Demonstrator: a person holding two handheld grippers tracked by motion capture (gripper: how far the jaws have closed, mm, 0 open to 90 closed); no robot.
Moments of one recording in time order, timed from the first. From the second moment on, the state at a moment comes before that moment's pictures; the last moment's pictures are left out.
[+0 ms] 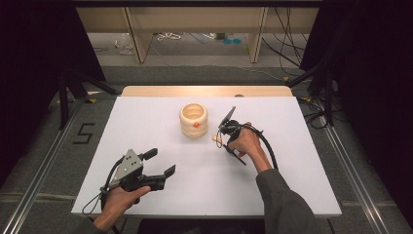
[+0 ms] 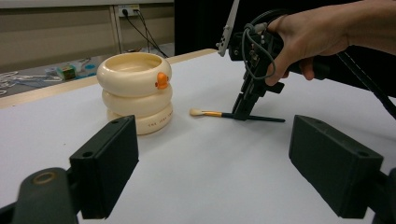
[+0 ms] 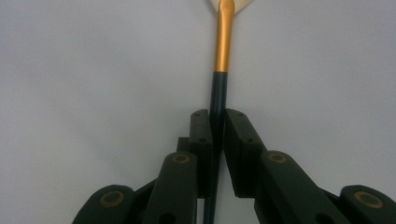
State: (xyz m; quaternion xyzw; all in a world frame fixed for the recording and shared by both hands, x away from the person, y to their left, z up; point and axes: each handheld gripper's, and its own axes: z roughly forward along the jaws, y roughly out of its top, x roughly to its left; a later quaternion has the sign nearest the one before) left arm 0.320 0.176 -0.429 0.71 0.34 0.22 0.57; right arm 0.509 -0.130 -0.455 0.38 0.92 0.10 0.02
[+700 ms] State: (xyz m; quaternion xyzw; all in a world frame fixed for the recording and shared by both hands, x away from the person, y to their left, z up) left arm 0.321 0.177 -0.429 0.71 0.34 0.22 0.57; right arm 0.509 -0.131 -0.455 0.37 0.92 0.10 0.03
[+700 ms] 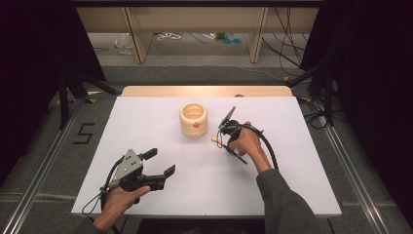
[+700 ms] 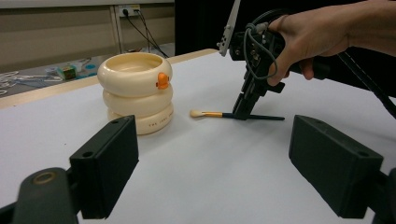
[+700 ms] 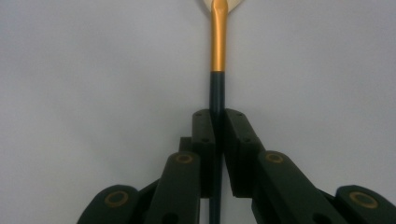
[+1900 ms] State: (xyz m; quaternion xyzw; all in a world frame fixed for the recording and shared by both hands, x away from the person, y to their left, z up) left arm 0.321 0.177 -0.429 0.71 0.34 0.22 0.57; right arm 0.497 -0.172 -0.403 0.36 0.89 0.27 0.05
